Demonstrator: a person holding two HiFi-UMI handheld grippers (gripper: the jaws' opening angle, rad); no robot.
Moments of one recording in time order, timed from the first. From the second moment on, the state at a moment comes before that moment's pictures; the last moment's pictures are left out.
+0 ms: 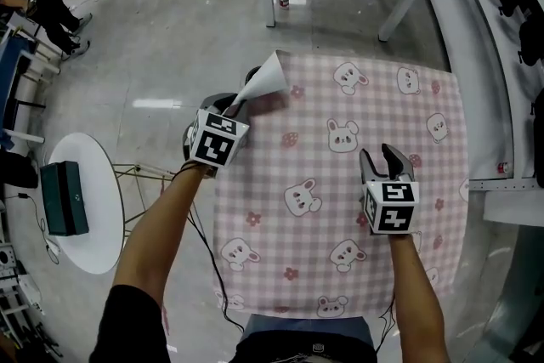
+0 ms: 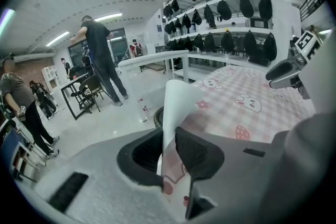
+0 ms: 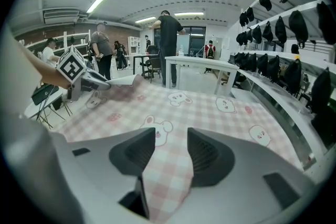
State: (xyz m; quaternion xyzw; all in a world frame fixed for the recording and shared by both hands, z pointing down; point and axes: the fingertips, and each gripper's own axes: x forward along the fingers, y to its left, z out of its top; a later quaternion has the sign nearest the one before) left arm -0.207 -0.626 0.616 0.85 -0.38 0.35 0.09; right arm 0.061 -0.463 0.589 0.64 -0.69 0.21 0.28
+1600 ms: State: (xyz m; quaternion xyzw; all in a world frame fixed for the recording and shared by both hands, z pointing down) left arm -0.162 -0.446 0.450 0.86 -0.45 0.26 0.05; right arm 0.085 -0.346 0.464 0.63 -0.74 0.16 0.17
